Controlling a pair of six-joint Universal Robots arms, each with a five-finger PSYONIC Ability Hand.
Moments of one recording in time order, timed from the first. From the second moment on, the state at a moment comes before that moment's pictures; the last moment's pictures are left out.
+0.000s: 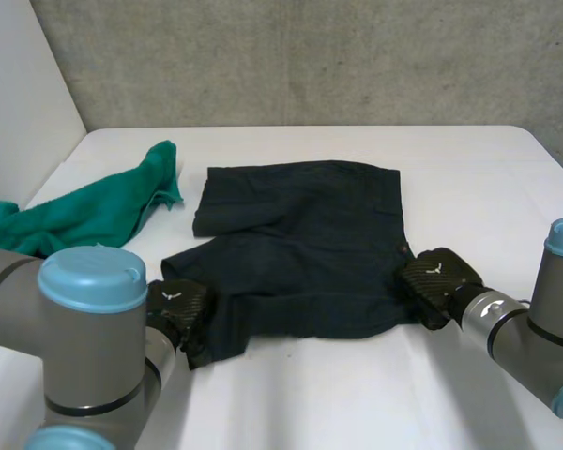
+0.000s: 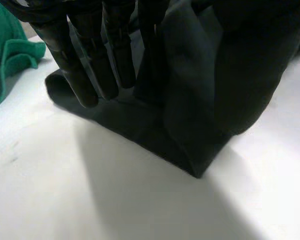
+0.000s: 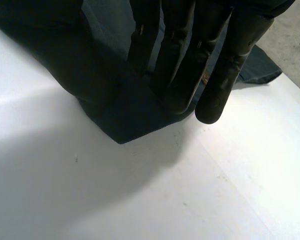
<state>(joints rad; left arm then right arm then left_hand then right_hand) 4.09 -1.96 -1.74 3.16 -1.82 3.16 1.81 -1.12 1.77 -0.14 1.26 2.52 0.58 0.57 0.57 0.56 0.39 0.87 1.16 1.18 1.19 0.96</state>
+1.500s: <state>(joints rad) 4.10 -2.47 -1.01 3.75 -1.87 4.02 1.81 -0.93 1.26 -0.17 1.48 2.33 1.13 1.19 1.19 1.20 0.99 0.94 1.16 1.18 1.19 1.00</state>
